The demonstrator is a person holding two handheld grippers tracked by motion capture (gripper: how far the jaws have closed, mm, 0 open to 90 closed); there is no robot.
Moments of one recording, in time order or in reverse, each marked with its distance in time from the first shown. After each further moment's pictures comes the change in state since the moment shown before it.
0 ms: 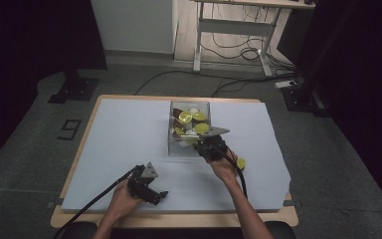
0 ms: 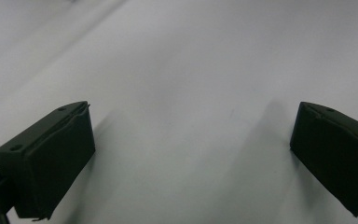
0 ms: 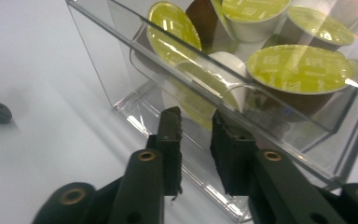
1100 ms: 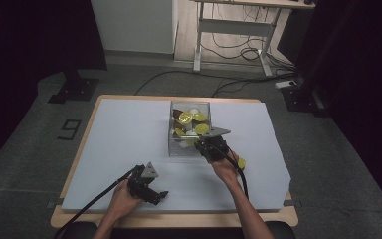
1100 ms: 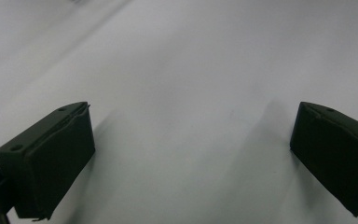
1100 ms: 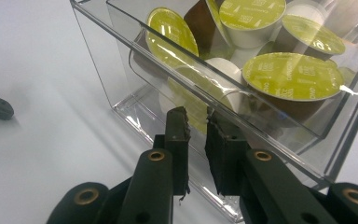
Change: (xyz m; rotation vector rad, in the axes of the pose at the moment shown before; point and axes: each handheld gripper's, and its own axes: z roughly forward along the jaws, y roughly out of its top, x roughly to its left) left arm 0.000 0.000 0.000 -0.001 0.002 0.003; right arm 0.001 0.000 -0.005 -0.015 -0.012 -0.025
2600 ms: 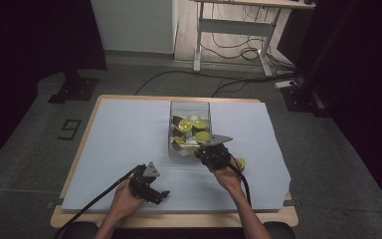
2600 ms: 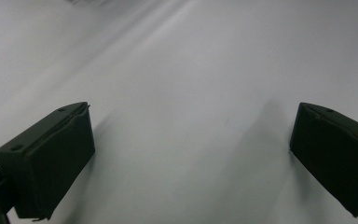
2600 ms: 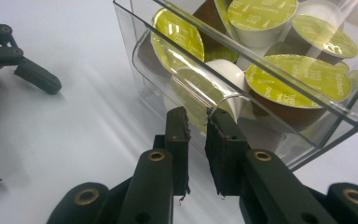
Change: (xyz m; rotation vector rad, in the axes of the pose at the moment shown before) left arm -0.002 0.004 0.002 0.014 0.004 -0.013; right arm 0.016 -0.011 -0.021 0.021 0.055 -0.023
